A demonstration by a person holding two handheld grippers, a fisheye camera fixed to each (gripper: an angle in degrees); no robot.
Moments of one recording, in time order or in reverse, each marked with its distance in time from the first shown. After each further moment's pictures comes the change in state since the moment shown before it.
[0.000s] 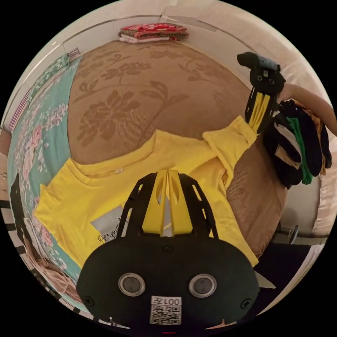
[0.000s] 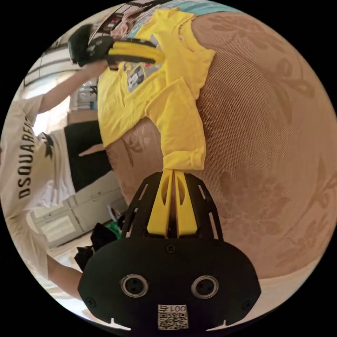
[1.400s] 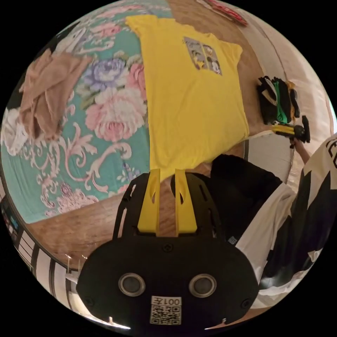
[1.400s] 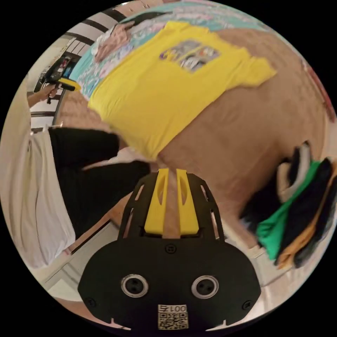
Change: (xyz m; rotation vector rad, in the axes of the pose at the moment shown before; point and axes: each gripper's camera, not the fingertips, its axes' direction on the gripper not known) left arm 0.013 0.601 -0.222 -0.387 0.225 -0.363; right arm -0.405 0.060 0.283 0.344 0.261 0.535
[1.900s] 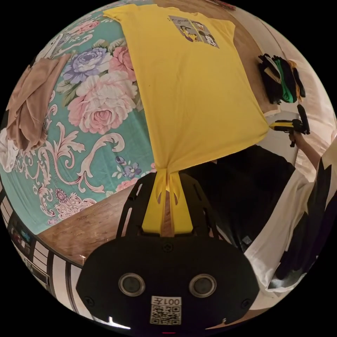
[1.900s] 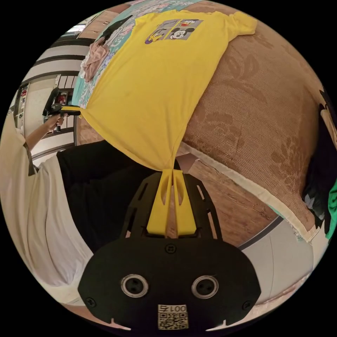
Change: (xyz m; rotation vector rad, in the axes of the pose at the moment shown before) left arm 0.070 0.089 0.071 -0.132 -0.036 0.088; right arm -0.065 0.079 0.109 -0.070 -0.349 0.248
